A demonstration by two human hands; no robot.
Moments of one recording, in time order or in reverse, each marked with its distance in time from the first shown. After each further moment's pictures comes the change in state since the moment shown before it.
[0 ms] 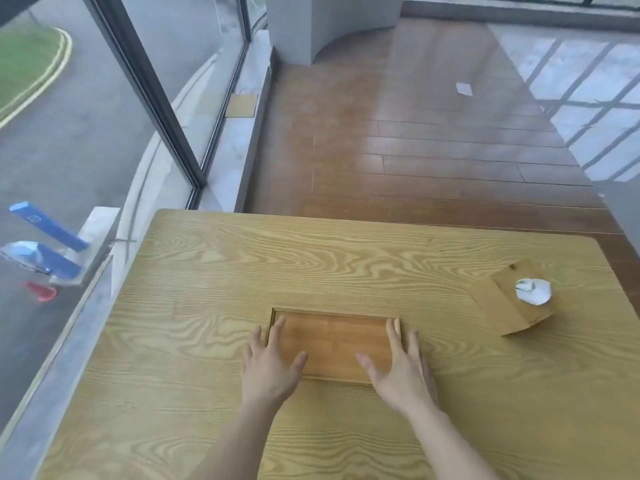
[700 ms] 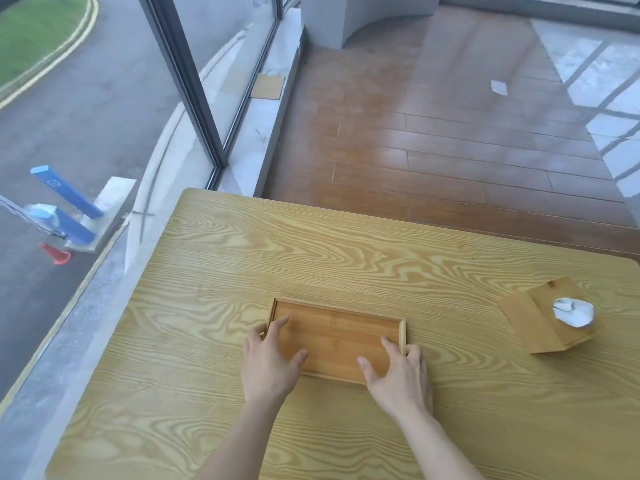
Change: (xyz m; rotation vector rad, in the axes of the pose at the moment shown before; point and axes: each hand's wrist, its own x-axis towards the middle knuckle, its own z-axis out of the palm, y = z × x) left_hand 0.007 -0.034 -0.012 -0.164 0.130 -0.101; right_hand 0.004 -0.031 0.038 -0.135 0.050 -0.004
